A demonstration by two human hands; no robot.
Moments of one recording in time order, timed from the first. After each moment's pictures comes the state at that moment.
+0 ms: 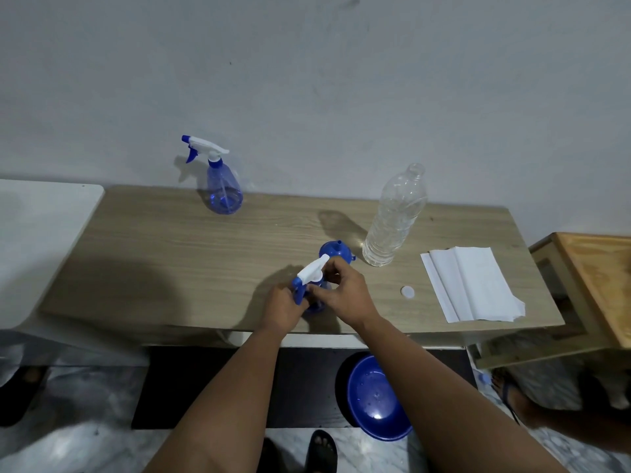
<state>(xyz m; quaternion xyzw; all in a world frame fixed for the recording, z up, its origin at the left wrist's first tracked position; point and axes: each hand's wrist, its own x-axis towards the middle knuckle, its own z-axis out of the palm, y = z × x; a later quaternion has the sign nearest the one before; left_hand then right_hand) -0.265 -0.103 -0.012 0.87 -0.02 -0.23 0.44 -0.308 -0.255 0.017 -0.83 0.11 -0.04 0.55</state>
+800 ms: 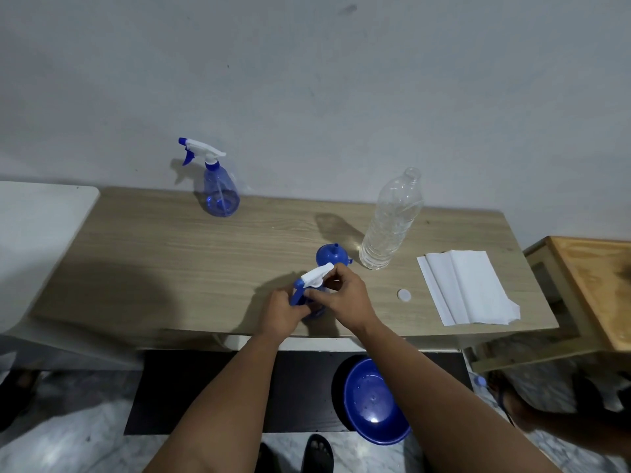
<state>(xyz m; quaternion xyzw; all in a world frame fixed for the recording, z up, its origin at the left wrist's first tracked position) -0.266 -0.104 -0.030 0.82 0.00 -0.23 0.53 -0.310 -0.259 0.012 -0.80 0.15 -0.03 0.58</state>
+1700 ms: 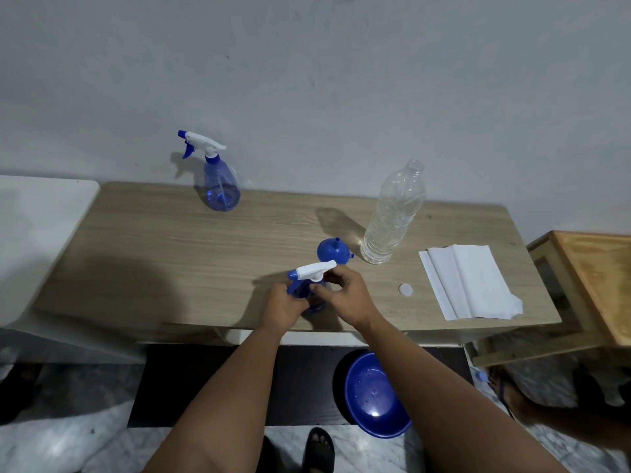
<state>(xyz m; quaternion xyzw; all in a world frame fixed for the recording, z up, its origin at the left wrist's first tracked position) -0.267 -0.106 -0.032 0.80 0.02 -0.22 0.56 -0.313 -0.260 0.005 -0.79 0.12 -0.03 0.60</state>
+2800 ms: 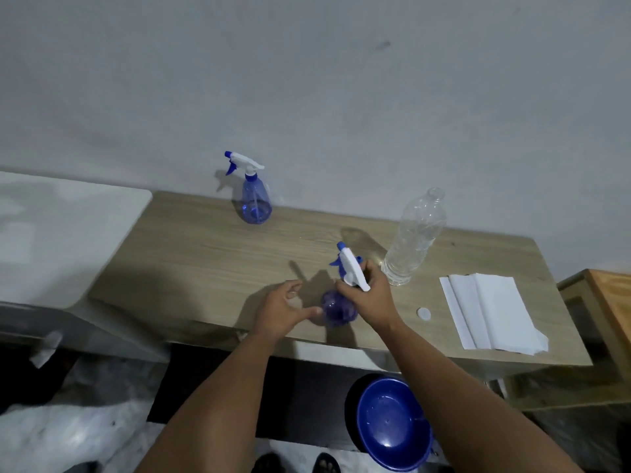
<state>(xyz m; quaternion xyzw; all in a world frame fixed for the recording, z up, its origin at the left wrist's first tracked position) -0.267 -0.060 -0.003 0.83 0.01 -0.17 0.53 -0.302 -0.264 0.043 -0.78 0.15 -0.06 0.61</state>
